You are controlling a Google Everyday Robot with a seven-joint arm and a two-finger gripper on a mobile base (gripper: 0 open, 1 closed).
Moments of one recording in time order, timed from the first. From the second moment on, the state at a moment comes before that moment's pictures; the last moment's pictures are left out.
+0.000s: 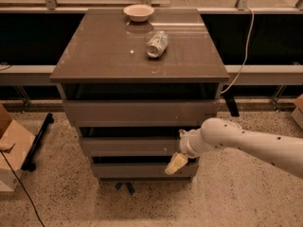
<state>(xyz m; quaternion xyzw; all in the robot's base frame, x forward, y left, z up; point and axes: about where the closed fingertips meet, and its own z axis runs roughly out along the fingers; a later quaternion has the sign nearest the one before) 0.586 -0.109 0.520 -0.54 0.79 0.11 0.27</state>
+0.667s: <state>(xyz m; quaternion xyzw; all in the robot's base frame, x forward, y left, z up) 0.623 -0.110 0.491 -0.51 0.80 0.15 0.29</state>
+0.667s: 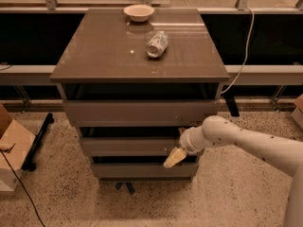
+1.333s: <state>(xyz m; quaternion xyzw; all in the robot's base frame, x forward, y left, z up) 0.663 -0.093 0.459 -0.50 0.79 0.19 0.29</state>
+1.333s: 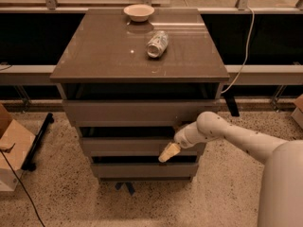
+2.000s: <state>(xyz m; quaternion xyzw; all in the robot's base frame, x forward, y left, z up) 0.650 -0.076 0.427 -0.53 0.78 0.22 0.26</state>
